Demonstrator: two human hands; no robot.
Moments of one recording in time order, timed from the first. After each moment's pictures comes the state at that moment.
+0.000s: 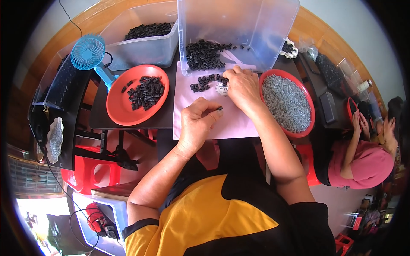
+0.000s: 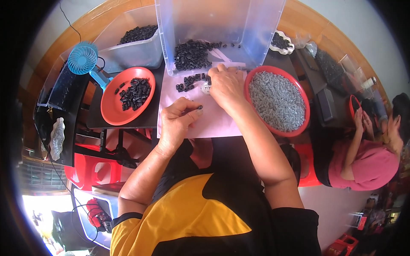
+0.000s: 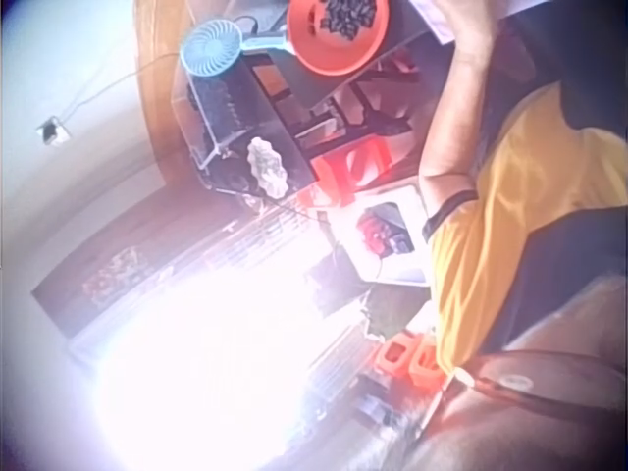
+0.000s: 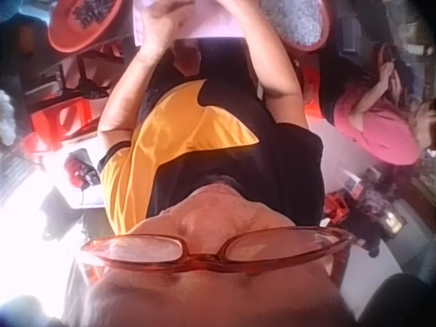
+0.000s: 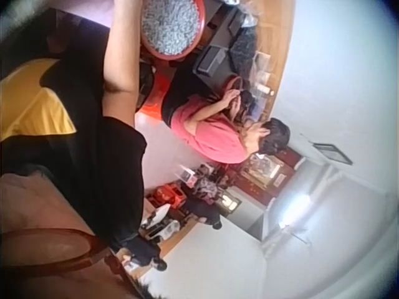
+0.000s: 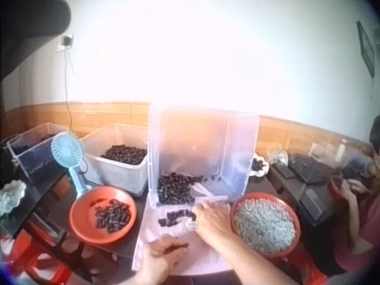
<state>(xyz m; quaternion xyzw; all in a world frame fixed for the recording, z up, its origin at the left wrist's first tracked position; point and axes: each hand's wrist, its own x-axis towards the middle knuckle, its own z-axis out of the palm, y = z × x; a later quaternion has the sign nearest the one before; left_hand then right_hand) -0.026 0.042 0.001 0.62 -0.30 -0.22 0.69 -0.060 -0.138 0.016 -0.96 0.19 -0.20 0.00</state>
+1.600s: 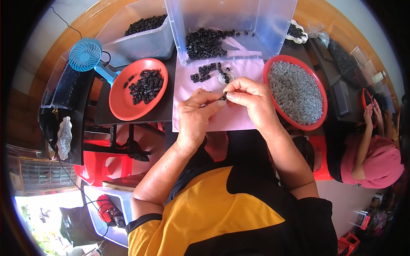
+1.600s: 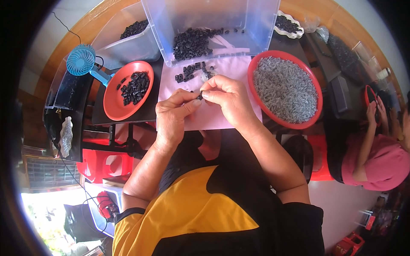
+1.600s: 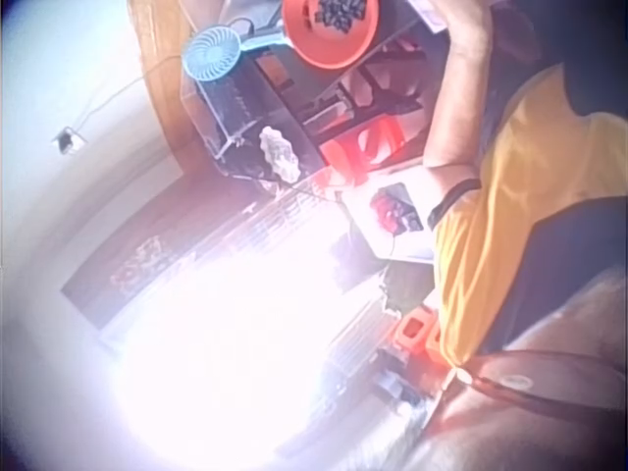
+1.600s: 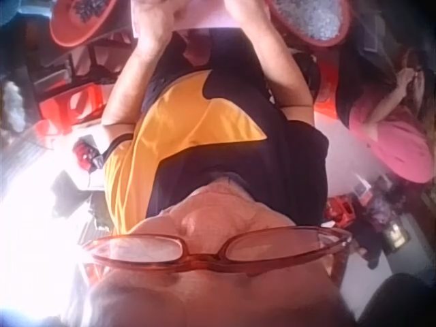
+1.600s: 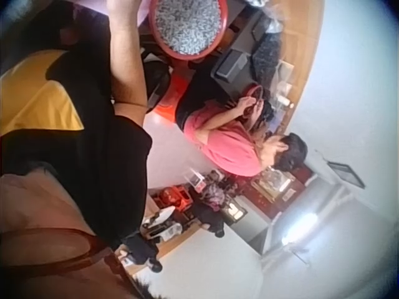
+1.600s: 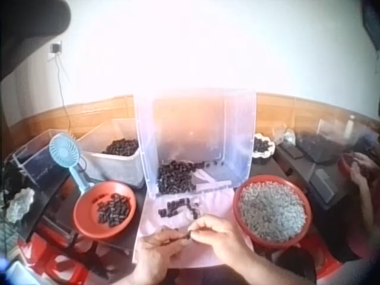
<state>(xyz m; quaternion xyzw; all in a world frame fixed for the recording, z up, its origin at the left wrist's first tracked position) -0.037 0.041 0.015 0.65 -0.27 -0.21 0.68 -0.120 -0.107 0.024 -0.68 0.10 -0.21 0.69</state>
